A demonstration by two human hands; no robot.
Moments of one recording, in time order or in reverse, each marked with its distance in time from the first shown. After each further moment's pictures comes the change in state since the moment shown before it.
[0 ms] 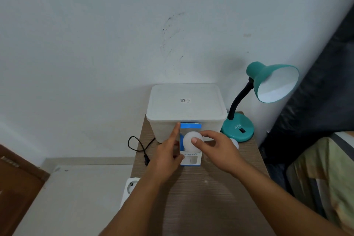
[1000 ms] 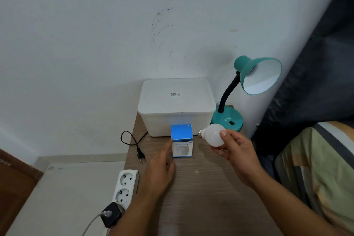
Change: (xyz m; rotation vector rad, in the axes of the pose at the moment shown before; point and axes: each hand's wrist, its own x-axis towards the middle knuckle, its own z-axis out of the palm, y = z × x) left_hand -0.054 -0.001 0.025 0.153 0.079 -0.101; right_hand -0.047 0.036 -0.038 0.687 0.172 0.082
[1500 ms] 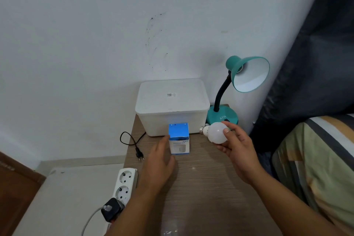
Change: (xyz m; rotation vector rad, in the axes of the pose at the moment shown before) left_hand -0.003 0.018 -0.007 0.001 0.084 0.019; right_hand -0.007 0.002 -0.017 0.040 0.066 -0.040
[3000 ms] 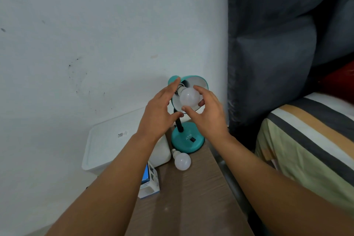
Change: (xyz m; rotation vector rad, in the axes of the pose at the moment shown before) left_hand 0.193 0.213 0.027 0.007 -0.101 0.658; right_hand 0.121 -0.082 -0.050 -0.584 0.362 -0.577
